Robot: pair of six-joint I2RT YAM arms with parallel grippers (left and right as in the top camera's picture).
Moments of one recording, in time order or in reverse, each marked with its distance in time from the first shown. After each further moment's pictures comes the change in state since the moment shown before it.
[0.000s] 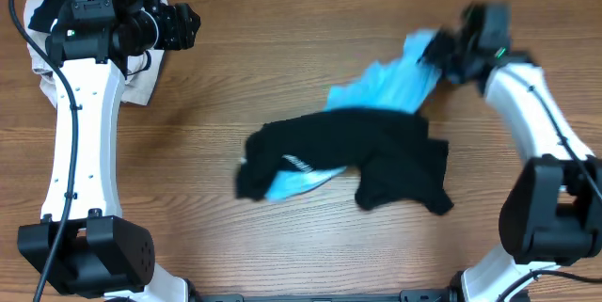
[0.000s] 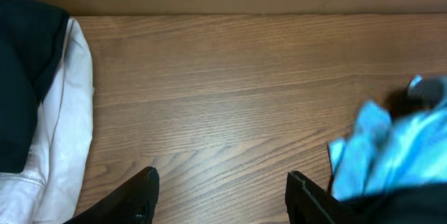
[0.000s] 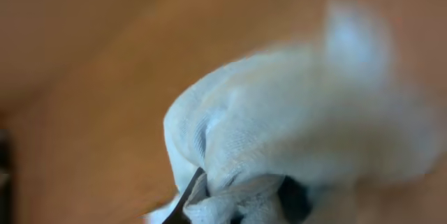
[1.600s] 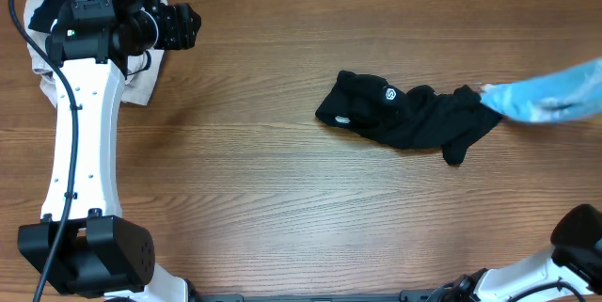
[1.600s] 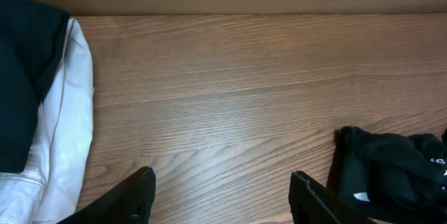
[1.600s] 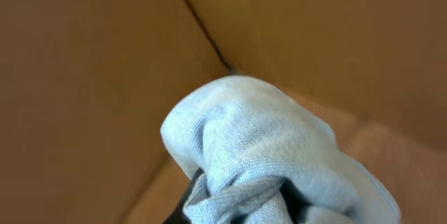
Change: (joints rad) left arm 0.000 0.000 0.000 0.000 0.000 0.000; right arm -0.686 0.011 1.035 -0.729 0.139 -0.073
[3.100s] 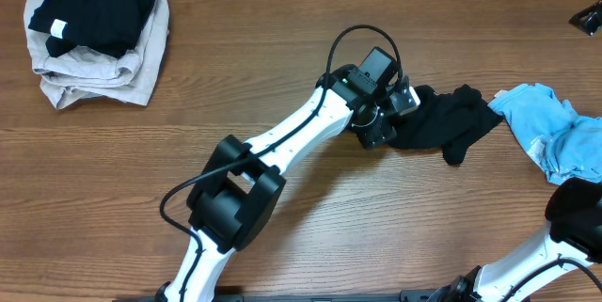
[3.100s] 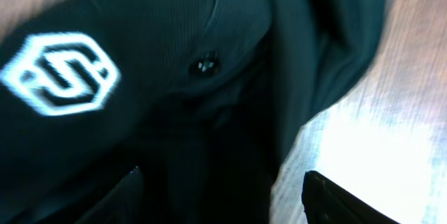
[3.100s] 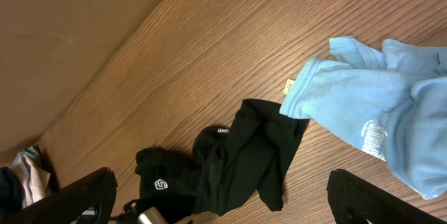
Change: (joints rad) left arm -0.828 0.461 0.005 0.140 -0.166 0.381; right arm 0.150 0.140 -0.079 -0.366 -0.338 -0.271
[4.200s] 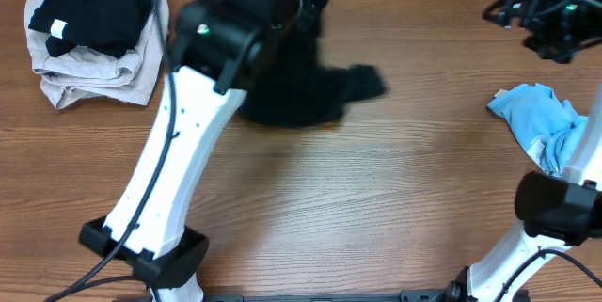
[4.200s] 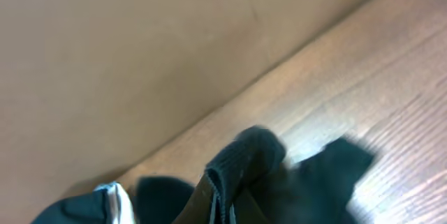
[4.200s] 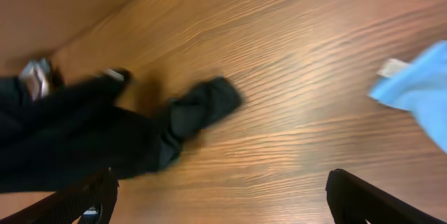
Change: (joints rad) left arm 0.209 -0.334 0.602 -0.367 -0.418 -0.145; right arm 0.320 0.000 -0.004 -0.034 -0.002 -0.021
